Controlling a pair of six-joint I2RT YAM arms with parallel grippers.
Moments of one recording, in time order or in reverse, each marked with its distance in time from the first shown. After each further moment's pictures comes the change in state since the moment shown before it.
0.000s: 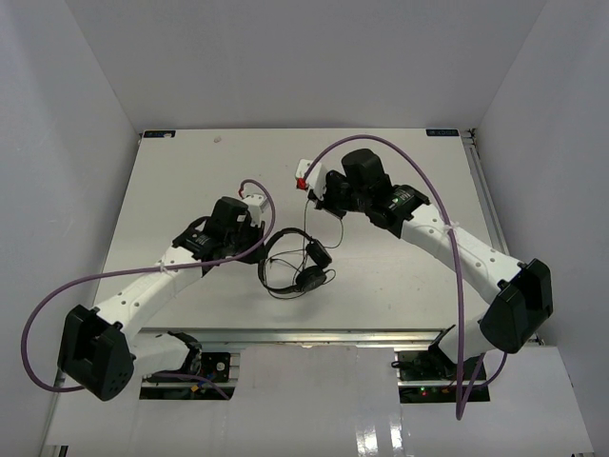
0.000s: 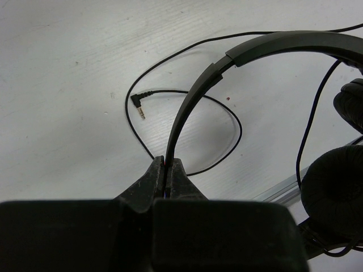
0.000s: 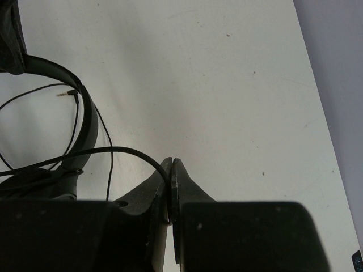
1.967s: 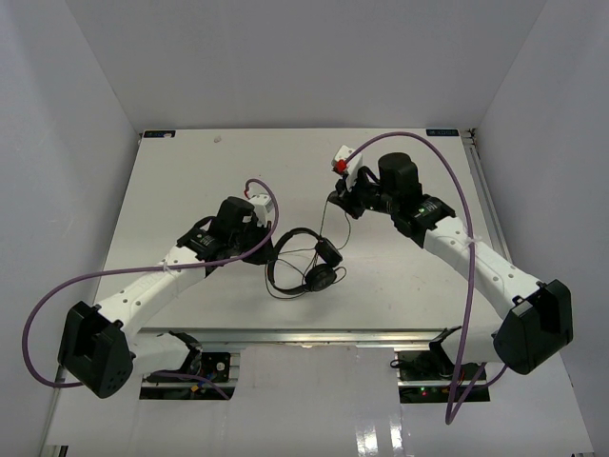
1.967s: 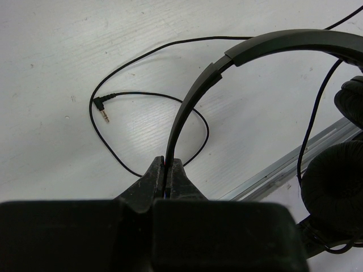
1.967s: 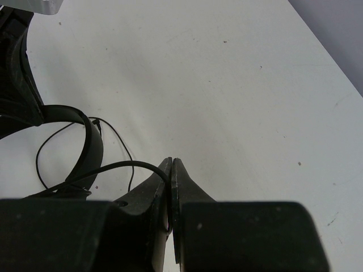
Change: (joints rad) left arm -0.048 0.013 0.013 0.026 0.049 -0.086; right arm -0.160 -0.140 -0.208 0.218 -0.171 0.281
